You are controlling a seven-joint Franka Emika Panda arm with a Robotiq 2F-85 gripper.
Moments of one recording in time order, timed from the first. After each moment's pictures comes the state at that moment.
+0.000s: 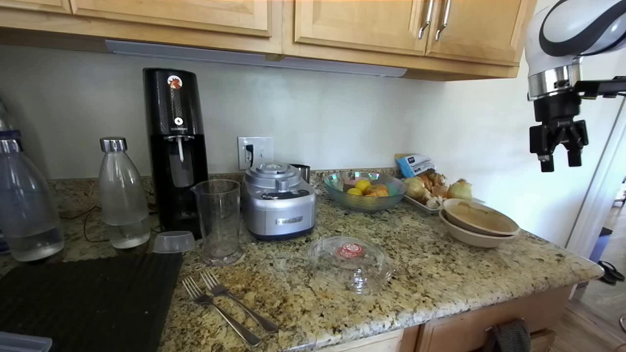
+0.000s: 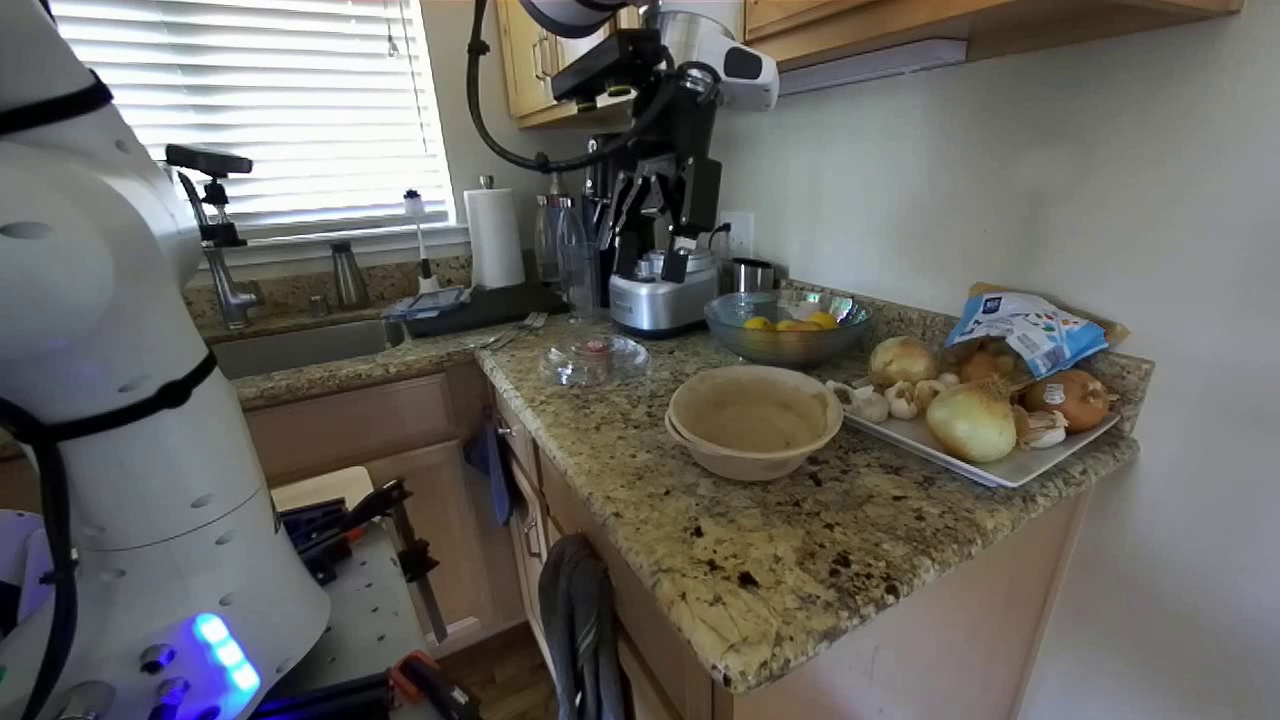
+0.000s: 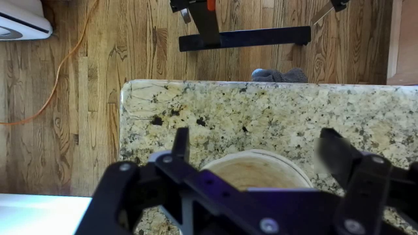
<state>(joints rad) -0.08 -0.23 -0.04 -2.29 -0.11 1.79 0.00</state>
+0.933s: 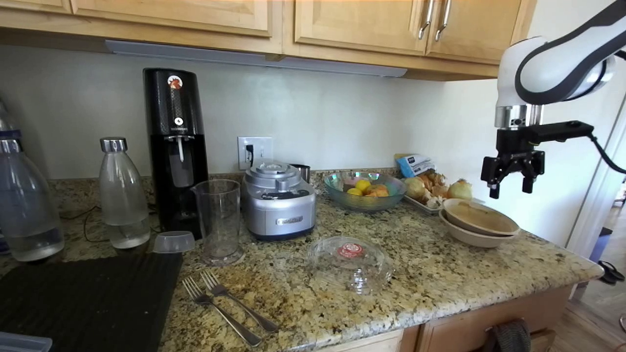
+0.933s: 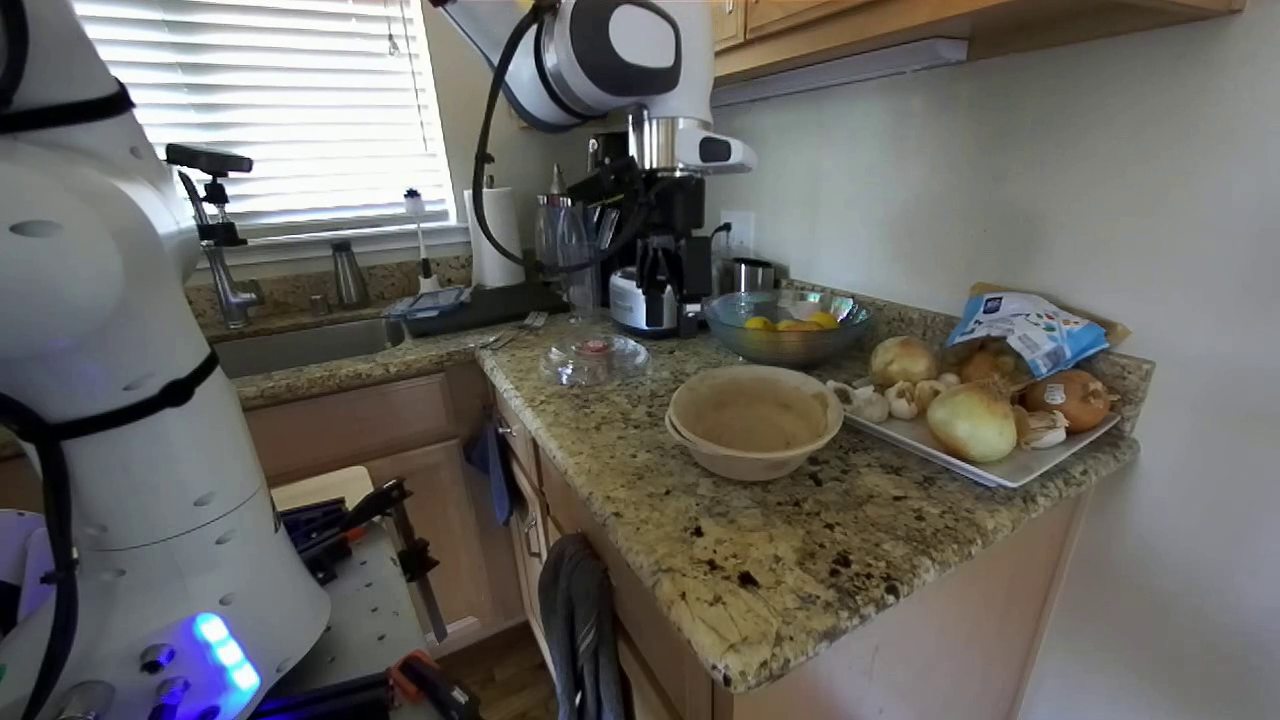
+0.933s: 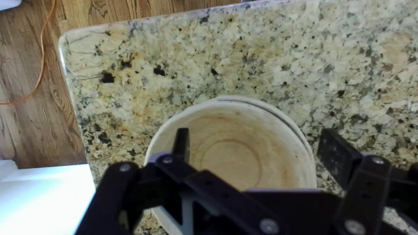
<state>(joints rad) -0.05 -0.11 0.04 -2.40 -0.13 2.21 0.30</state>
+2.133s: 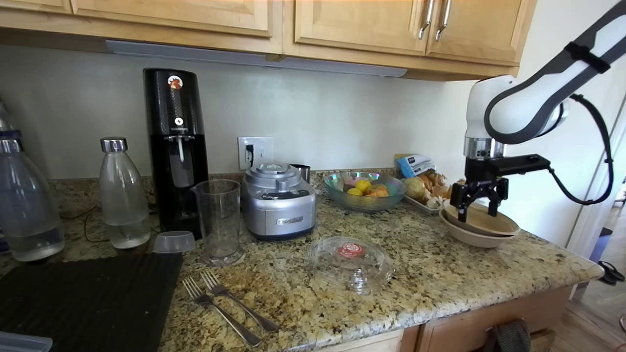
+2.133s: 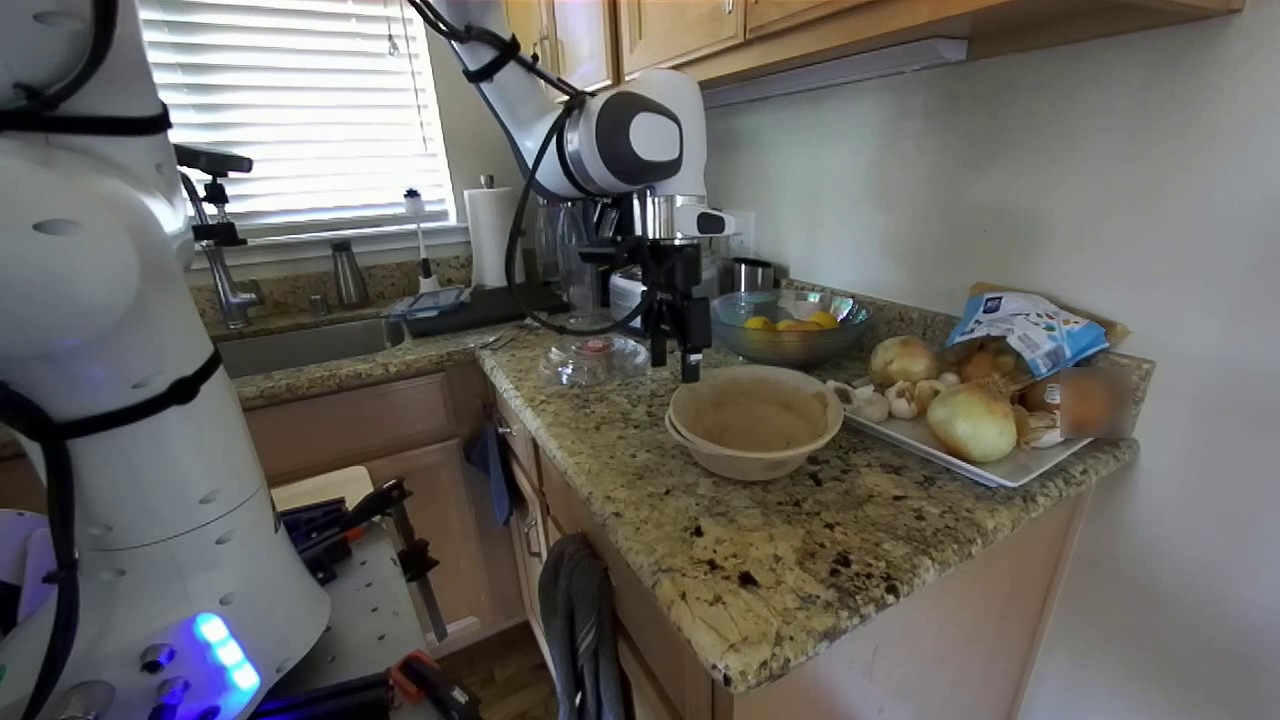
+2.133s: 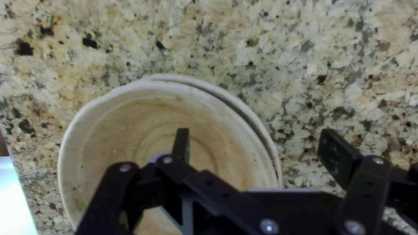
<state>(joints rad) 0.00 0.12 0.07 -2.35 -0.16 2.41 0.37</state>
